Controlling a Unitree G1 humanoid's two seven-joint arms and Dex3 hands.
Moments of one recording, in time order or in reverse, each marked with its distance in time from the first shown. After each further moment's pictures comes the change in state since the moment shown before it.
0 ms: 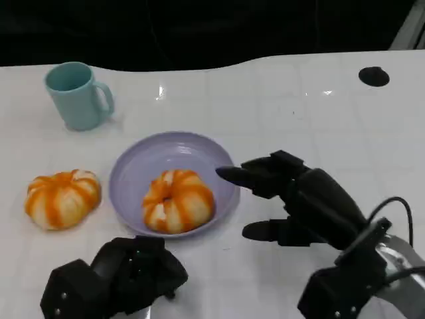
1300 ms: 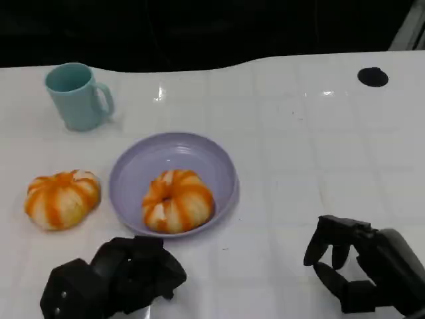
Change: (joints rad) left arm -0.001 0.005 0.003 -0.001 0.008 0.007 0.004; right arm 0.349 -0.058 -0.185 -0.113 0.085 -0.059 -0.014
